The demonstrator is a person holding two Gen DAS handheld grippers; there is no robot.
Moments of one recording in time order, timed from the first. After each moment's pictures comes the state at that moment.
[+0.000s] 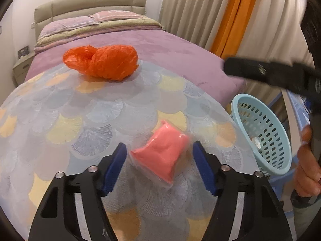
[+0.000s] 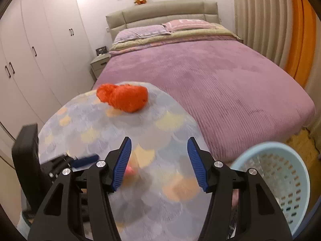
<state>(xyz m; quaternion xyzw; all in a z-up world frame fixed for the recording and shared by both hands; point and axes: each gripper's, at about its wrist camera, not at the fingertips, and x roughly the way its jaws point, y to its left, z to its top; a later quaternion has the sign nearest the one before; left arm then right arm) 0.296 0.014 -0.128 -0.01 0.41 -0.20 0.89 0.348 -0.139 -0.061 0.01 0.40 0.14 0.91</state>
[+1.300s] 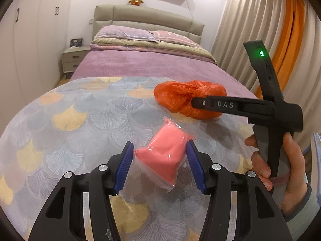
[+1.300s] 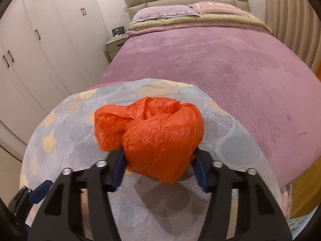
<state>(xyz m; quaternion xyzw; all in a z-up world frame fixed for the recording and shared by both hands) 0.301 0.111 -0.116 -0.10 0.34 -0.02 0.94 0.490 -0.032 -0.132 -0.02 0.45 0.21 0.87</state>
